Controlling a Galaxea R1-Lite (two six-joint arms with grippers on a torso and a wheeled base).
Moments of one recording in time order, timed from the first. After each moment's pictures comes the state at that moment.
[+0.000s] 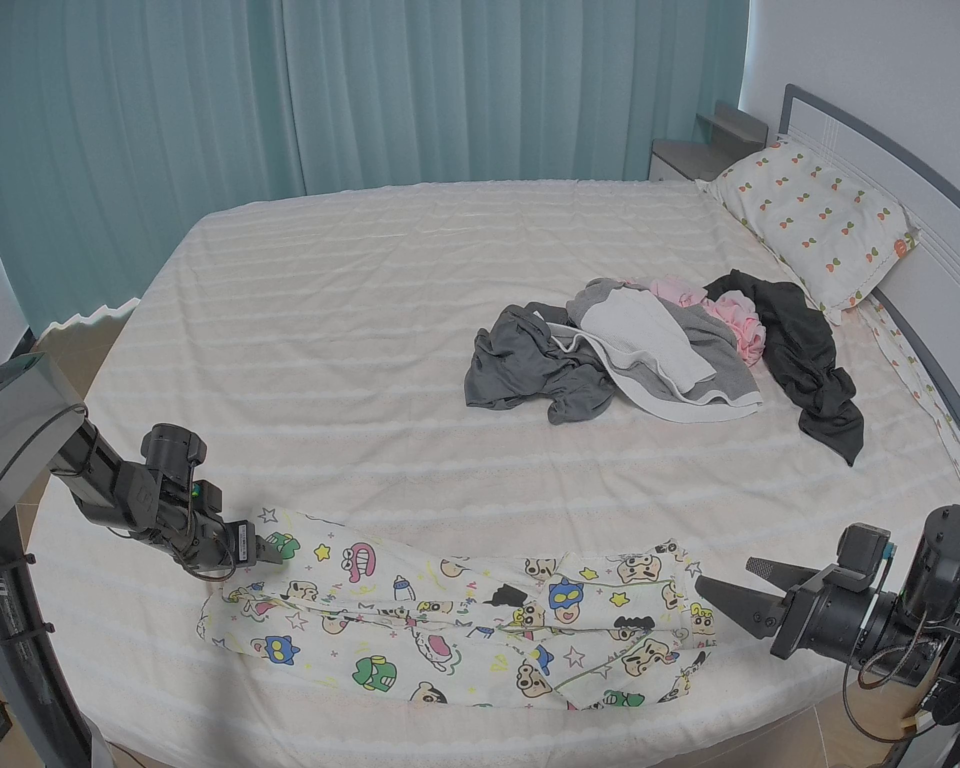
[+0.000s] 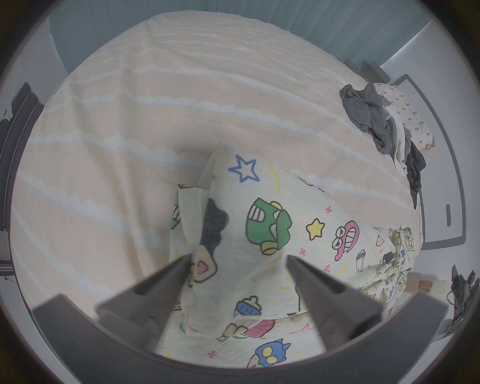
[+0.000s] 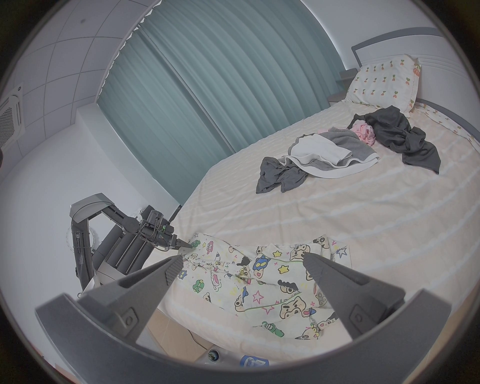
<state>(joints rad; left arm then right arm) 0.07 2.13 -0.93 -0.13 -0.24 -0.13 0.58 1.44 -0.04 -1.14 0.02 0.46</state>
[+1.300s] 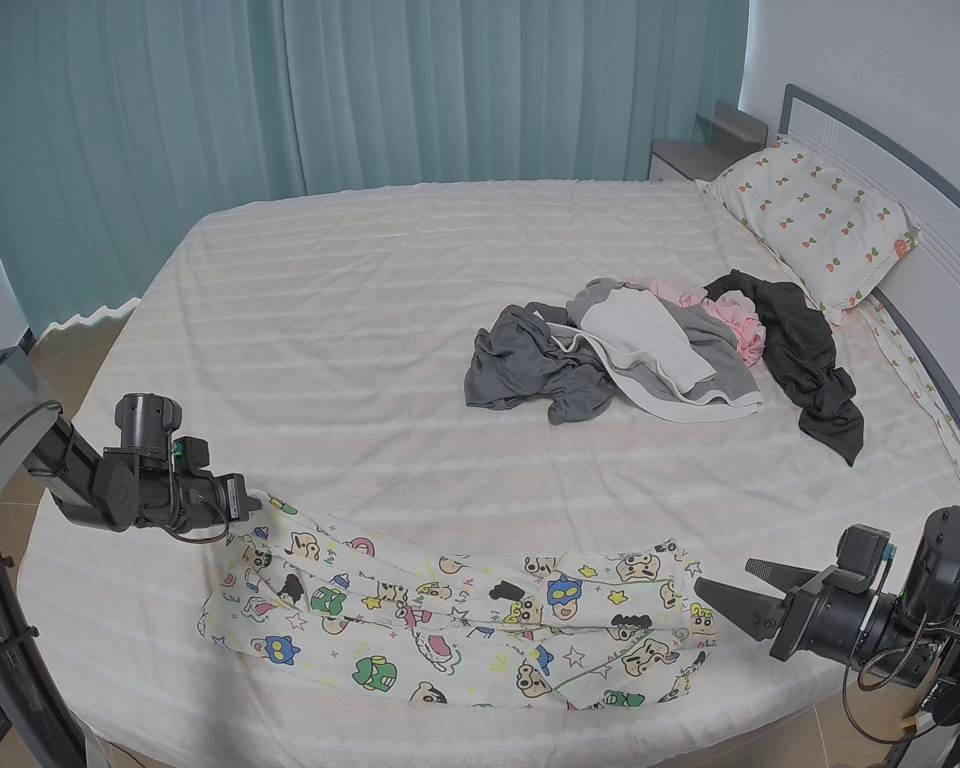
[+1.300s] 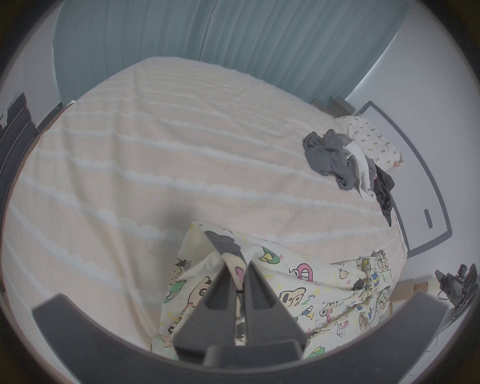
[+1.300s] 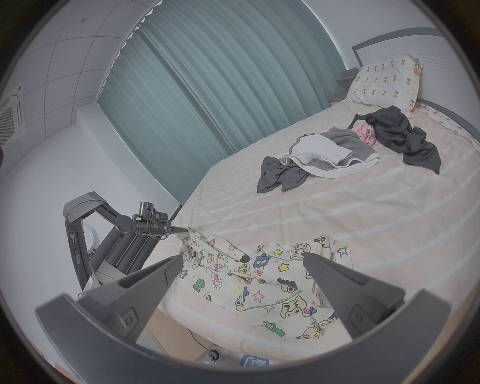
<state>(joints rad) 0.08 2.03 -0.86 -0.40 -0.35 -0.15 0.59 1.44 -0.04 -1.13 0.01 0.46</state>
